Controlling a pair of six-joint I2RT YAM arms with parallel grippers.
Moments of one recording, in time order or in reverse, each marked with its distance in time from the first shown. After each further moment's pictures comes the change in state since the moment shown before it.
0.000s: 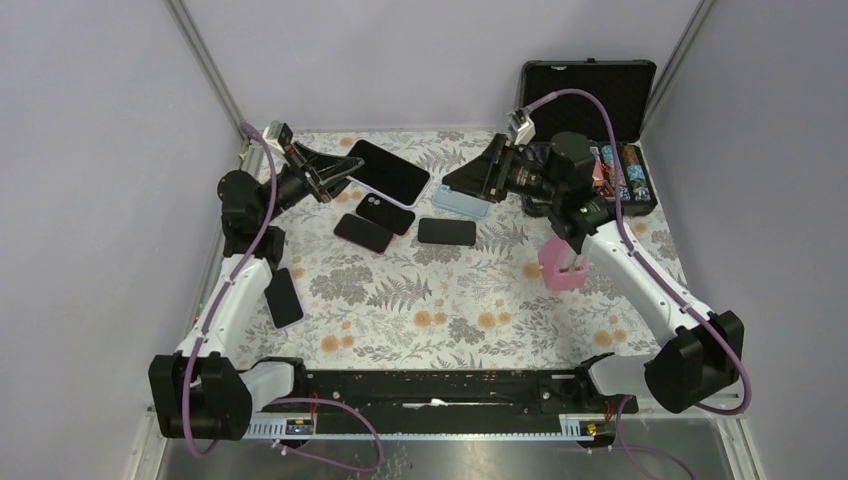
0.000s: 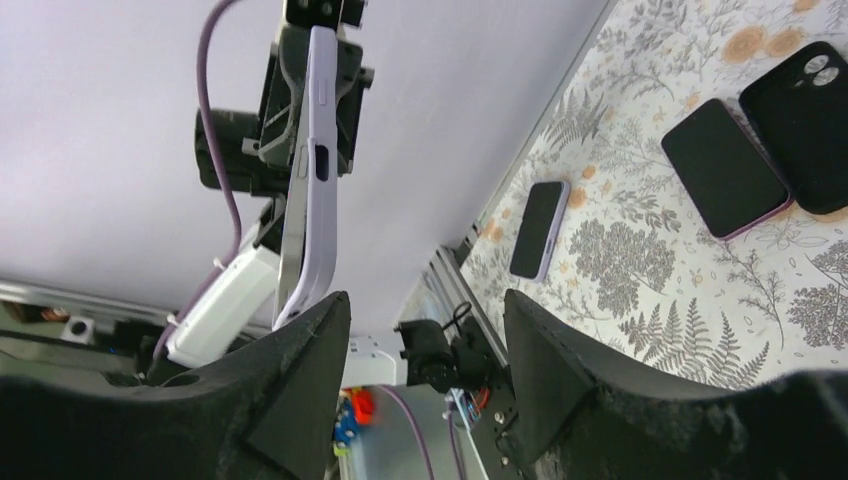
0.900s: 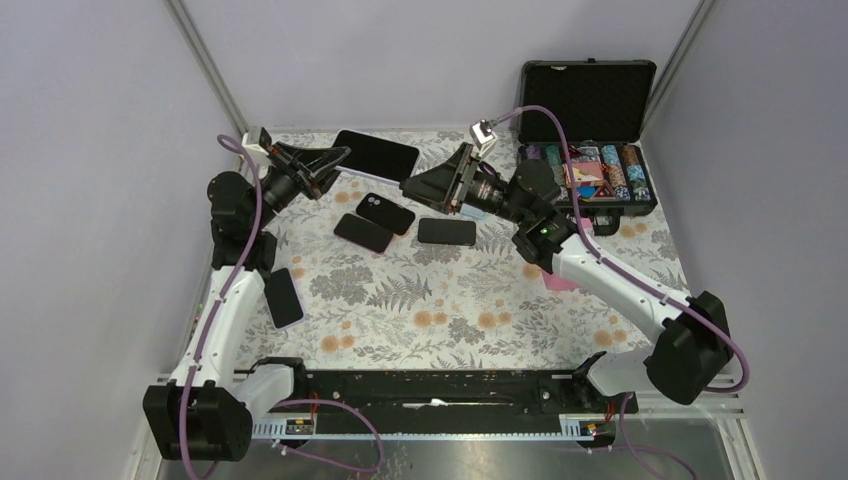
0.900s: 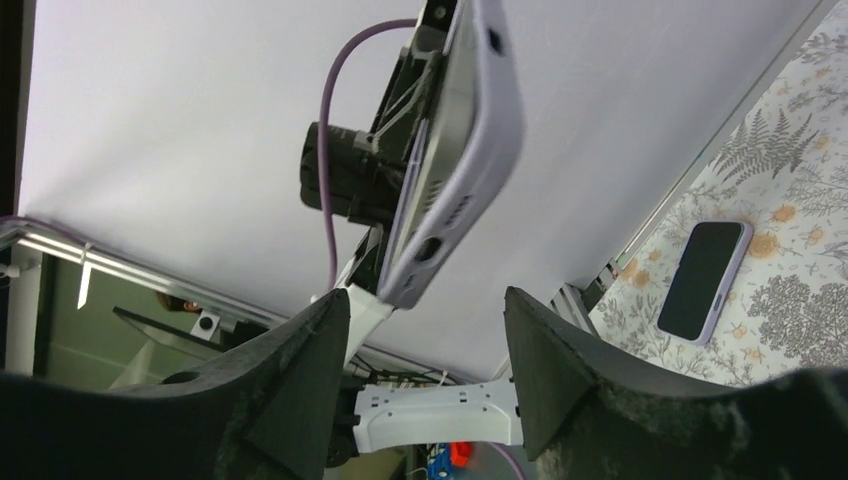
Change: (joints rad) left arm 0.018 -0.094 0.034 -0.227 -0.206 0.015; right arm 0.228 0.014 -0.129 0.453 0.196 0.322
